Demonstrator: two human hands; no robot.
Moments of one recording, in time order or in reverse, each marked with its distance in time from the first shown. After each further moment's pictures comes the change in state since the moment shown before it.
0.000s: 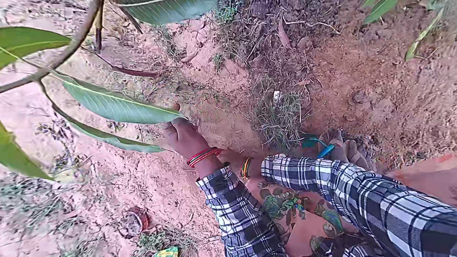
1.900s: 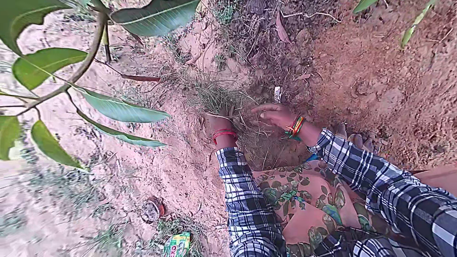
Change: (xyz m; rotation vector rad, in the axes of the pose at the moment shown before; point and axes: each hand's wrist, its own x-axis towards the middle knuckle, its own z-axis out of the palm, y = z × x) left_hand -0.016 -0.042 0.054 0.368 -0.253 -0.421; right_hand -0.081 0.114 -0.156 1.072 0.274 0.303
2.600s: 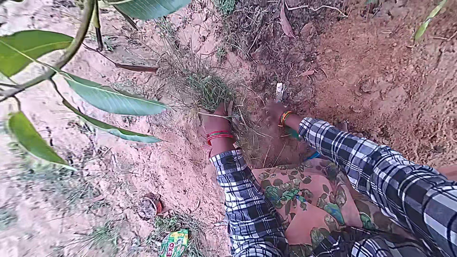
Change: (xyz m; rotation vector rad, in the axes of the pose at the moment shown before) left_hand -0.019 0.016 -0.022 0.013 0.024 0.019; right_hand 0.059 0.075 -0.018 -1.109 -0.045 0.309
